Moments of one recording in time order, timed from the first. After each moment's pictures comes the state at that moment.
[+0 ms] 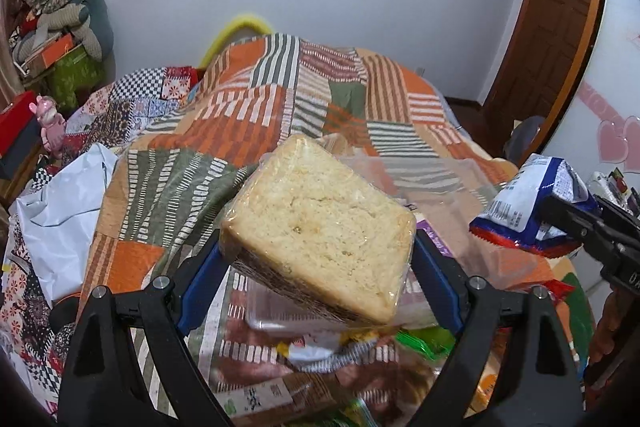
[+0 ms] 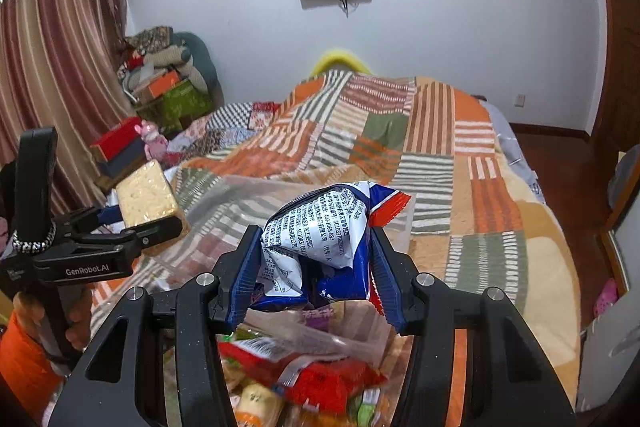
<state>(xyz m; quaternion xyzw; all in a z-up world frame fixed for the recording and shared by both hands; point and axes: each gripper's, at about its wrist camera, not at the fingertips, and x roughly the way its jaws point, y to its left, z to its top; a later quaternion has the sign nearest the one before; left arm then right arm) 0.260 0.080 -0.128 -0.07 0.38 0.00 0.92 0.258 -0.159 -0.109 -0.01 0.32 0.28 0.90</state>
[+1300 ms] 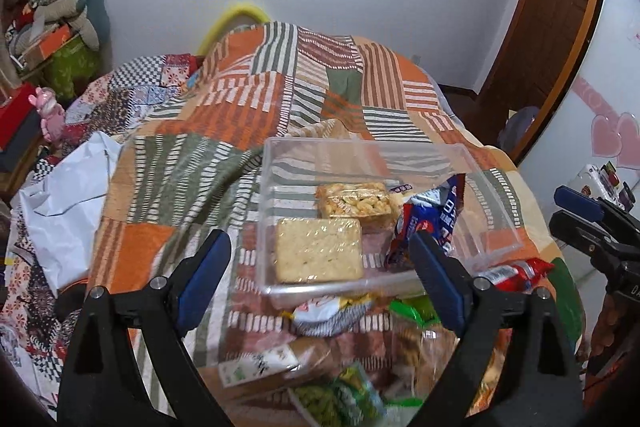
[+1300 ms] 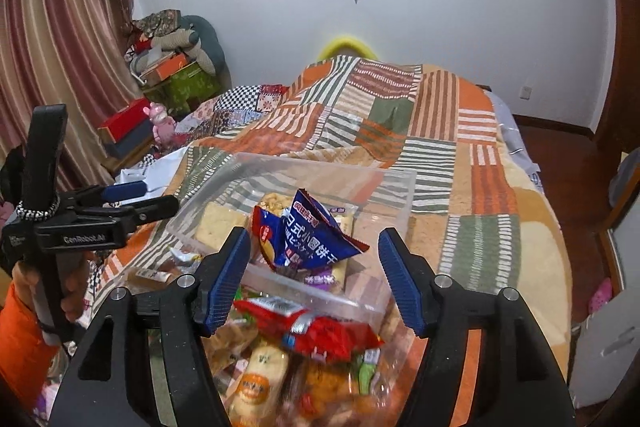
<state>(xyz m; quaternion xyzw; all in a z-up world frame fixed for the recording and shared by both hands) 0.232 0.085 -0.108 -0.07 0.40 -0.01 0.92 0.240 -0.173 -0.095 -0.02 0.35 0.29 0.89</state>
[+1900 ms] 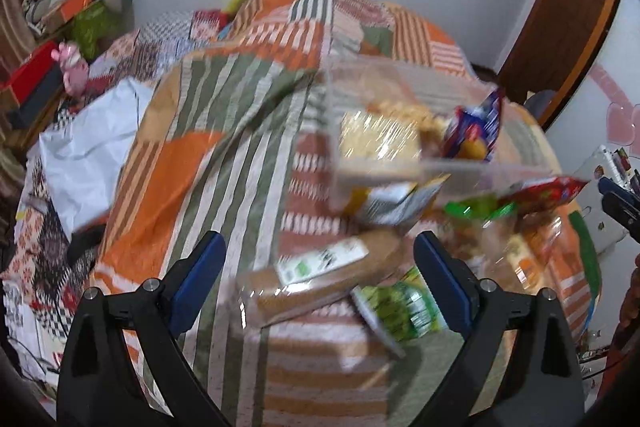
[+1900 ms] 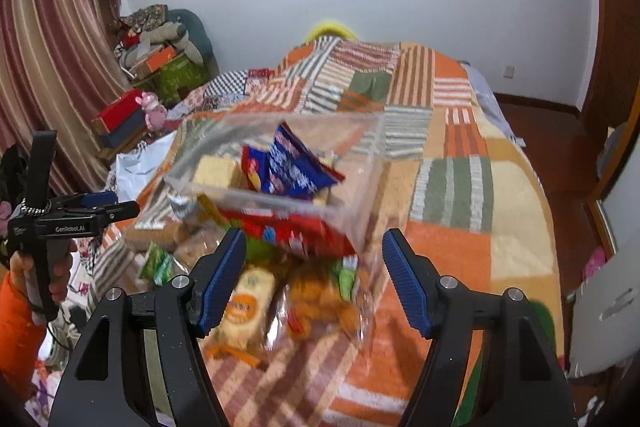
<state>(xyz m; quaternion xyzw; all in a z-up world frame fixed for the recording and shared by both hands) 0.175 0.122 -0.162 -0.09 0.45 0.02 0.89 0.200 -0.208 -0.123 -0.01 0.38 0.26 0.89</state>
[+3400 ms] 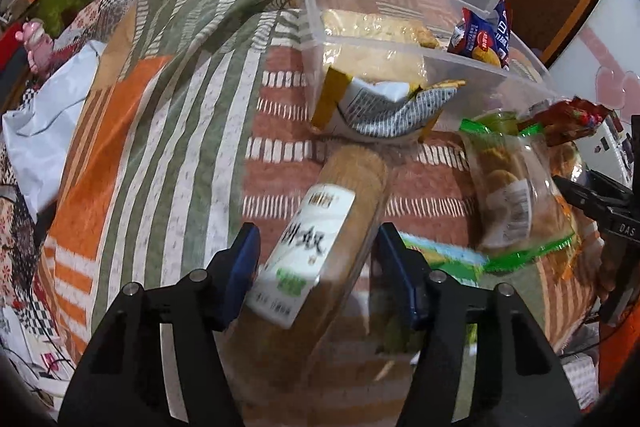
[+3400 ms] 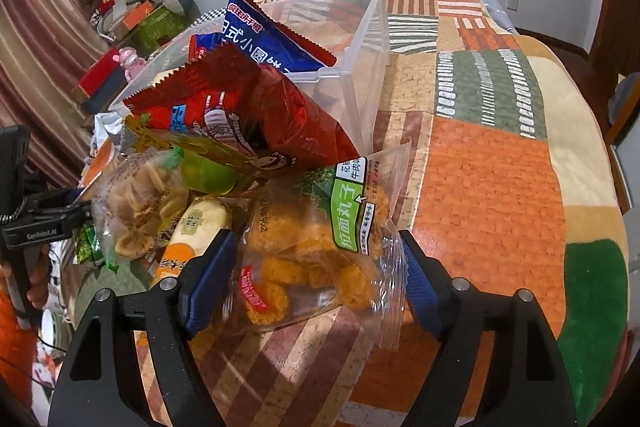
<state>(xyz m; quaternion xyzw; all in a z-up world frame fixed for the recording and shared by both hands) 0.183 0.106 -0.220 -0.08 0.51 -0.04 0.85 0.217 -0.193 -0.197 -0.01 0.48 0.25 0.84</state>
